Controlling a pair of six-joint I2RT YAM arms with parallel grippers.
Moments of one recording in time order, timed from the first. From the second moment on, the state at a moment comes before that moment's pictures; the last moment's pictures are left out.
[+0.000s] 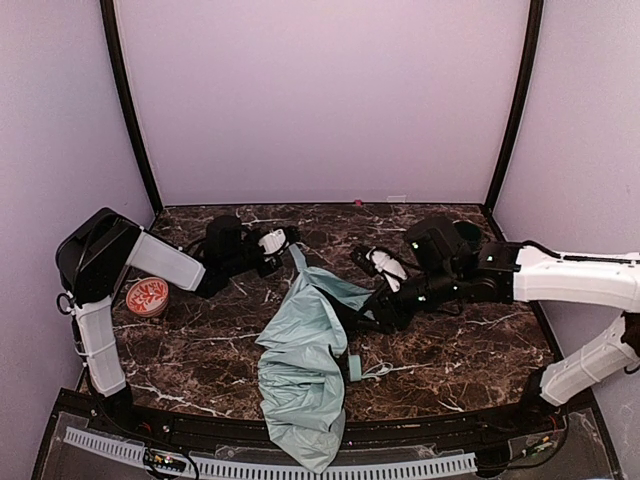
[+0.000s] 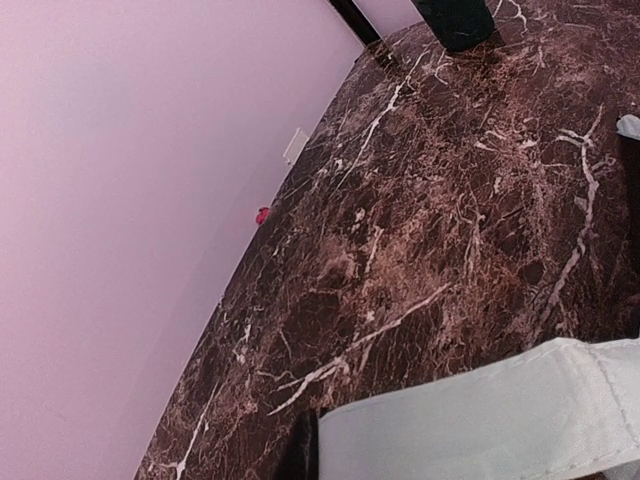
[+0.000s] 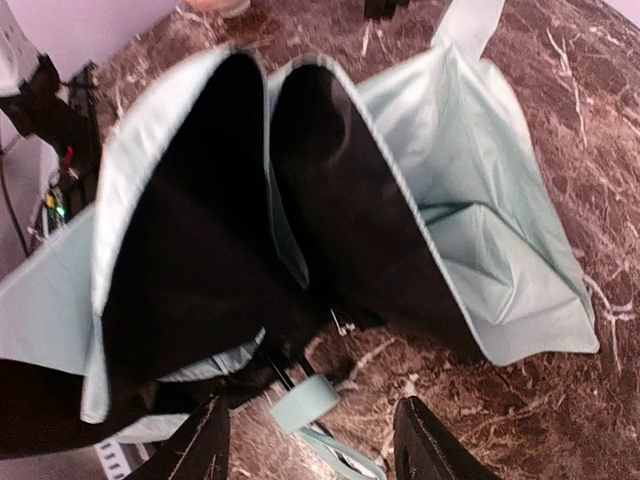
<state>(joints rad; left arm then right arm) -0.55 1.94 0.95 0.72 0.22 0.76 0.95 1.32 0.96 -0.38 -0.28 0.13</state>
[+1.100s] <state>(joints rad) -0.55 1.91 0.93 0.71 0.20 0.75 1.13 1.75 0.96 -0.06 -0.28 -0.71</state>
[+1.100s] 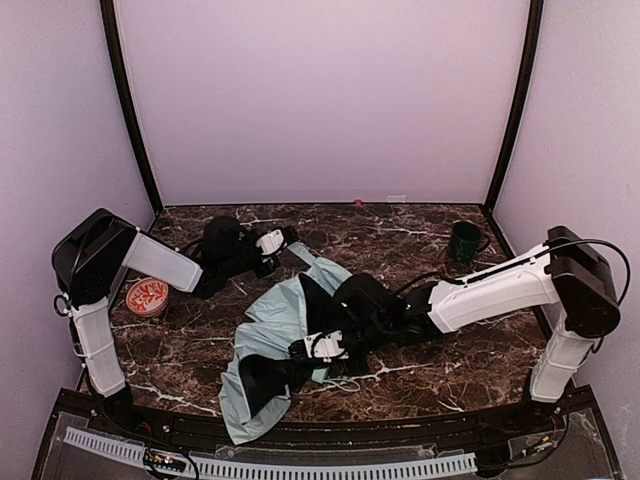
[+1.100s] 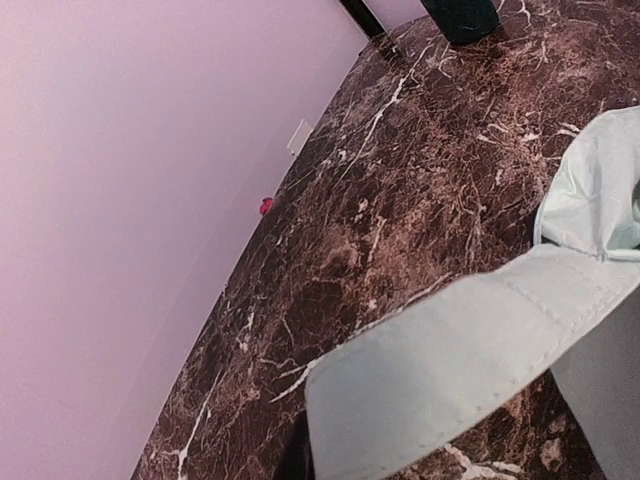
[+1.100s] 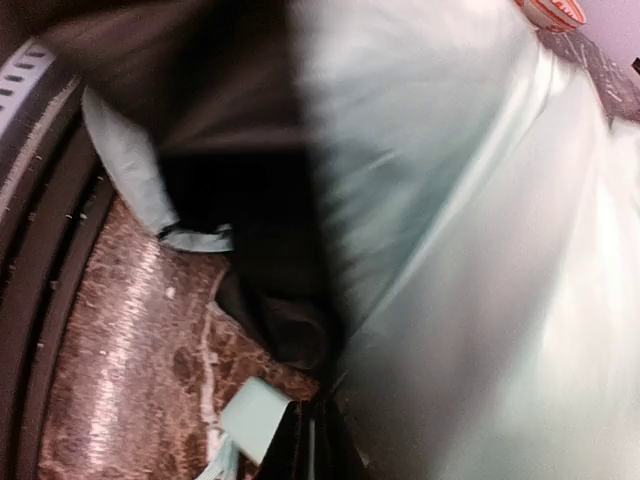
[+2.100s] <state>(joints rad) -0.42 1.89 1.12 0.58 -0.08 0.57 1.10 1.60 1.06 -0.14 -0.40 -0.07</state>
